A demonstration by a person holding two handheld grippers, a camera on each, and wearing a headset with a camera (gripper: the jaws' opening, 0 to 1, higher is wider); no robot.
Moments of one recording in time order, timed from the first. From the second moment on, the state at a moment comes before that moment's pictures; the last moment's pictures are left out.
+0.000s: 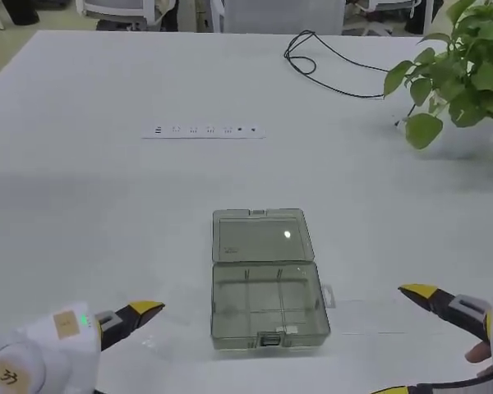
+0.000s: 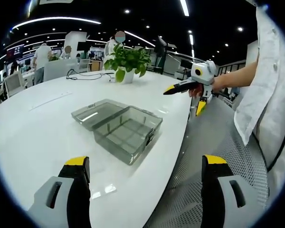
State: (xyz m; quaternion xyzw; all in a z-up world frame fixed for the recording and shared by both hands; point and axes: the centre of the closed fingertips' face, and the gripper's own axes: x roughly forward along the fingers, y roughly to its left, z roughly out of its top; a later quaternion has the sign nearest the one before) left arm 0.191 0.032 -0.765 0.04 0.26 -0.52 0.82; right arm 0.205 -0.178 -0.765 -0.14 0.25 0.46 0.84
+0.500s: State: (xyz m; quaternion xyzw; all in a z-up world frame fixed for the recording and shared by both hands) left arm 0.211 0.057 -0.763 0.05 0.26 -0.49 0.83; right arm 0.203 -0.178 -0.765 -0.14 0.25 0.45 0.84
